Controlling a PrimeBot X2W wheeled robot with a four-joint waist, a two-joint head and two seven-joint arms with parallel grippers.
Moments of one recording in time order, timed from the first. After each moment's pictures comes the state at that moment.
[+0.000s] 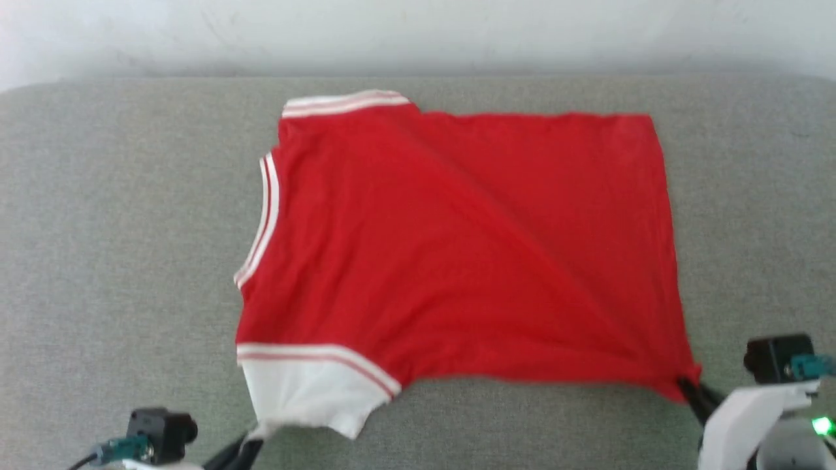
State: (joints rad) left arm 0.20 0.60 -0.30 -0.17 -0.69 -0.03 0.21; right arm 0.11 -0.17 -0.07 -0.13 0.30 0.13 0.59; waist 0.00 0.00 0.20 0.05
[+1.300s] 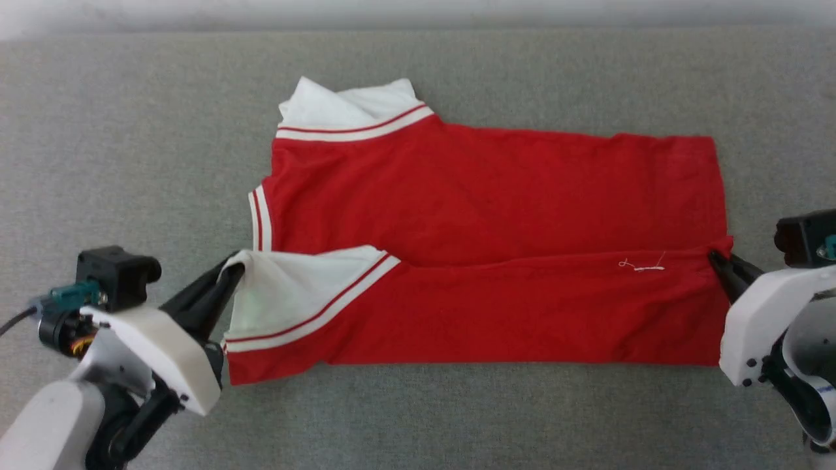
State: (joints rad) left arm -0.15 0.64 -0.28 -0.15 -0.73 -0.10 0.24; right arm -0.14 -0.26 -0.06 -0.19 0.25 0.13 0.67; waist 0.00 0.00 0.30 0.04
